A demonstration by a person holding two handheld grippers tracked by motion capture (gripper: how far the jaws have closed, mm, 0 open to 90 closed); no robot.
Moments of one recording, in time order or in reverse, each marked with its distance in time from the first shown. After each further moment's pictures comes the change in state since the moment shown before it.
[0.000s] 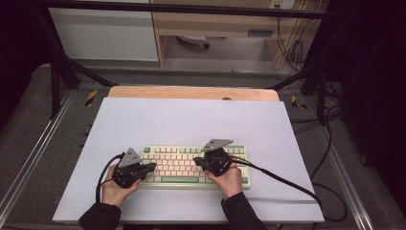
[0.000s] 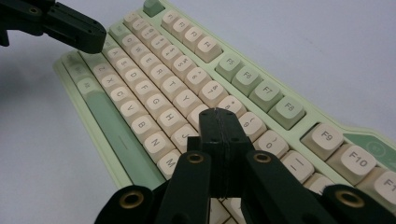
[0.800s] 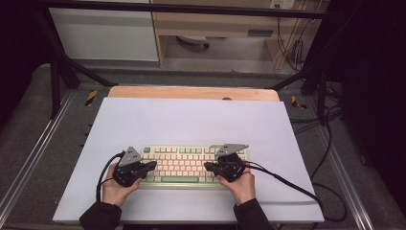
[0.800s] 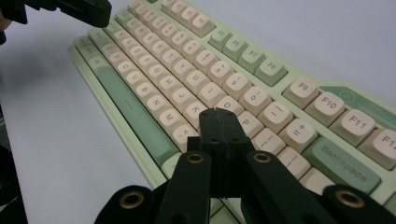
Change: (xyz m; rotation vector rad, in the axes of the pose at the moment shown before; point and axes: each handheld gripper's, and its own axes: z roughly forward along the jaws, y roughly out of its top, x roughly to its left) left arm -0.002 0.007 -0.001 -0.010 0.010 -0.003; right arm -0.010 -0.024 -0.030 -0.004 0.028 0.042
